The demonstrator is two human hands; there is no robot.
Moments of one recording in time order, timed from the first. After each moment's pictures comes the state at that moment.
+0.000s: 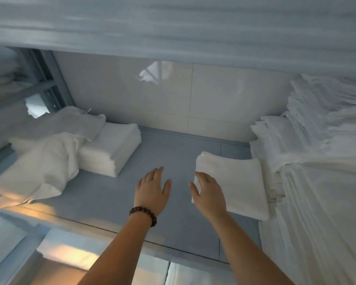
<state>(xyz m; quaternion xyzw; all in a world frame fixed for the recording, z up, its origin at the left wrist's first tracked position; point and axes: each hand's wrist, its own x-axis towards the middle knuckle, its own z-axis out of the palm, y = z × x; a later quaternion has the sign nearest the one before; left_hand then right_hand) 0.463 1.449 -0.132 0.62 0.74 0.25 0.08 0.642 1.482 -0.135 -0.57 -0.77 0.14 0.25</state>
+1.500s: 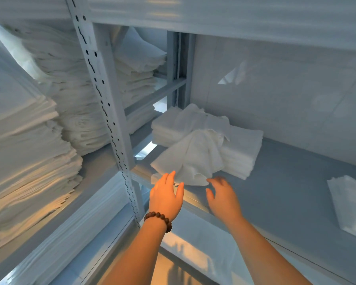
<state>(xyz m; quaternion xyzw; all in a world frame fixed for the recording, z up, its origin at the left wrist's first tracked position) 0.044 1.260 -0.131 0.49 0.81 0.32 0.10 0.199 1.343 -0.131 -0.50 -0.82 0.19 0.19</state>
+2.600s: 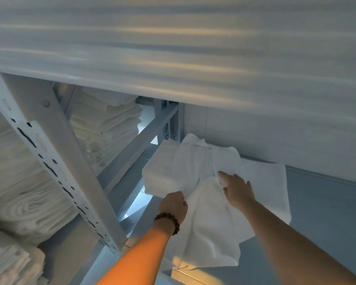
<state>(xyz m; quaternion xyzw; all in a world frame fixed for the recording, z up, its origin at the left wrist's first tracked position) -0.096 1.505 -0.134 0.57 0.79 0.14 0.17 0.088 1.607 -0.120 -0.59 -0.79 0.13 0.04</state>
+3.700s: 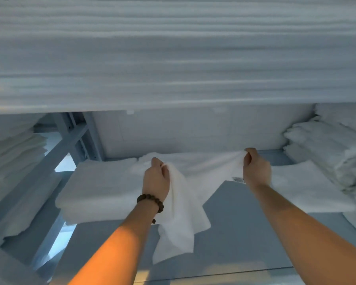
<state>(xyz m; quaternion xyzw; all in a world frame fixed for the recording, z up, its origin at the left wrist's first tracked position) 0.079 1.527 -0.044 0.66 0.60 0.43 0.16 0.358 1.536 -0.045 -0.74 -0.53 -0.05 0.41</state>
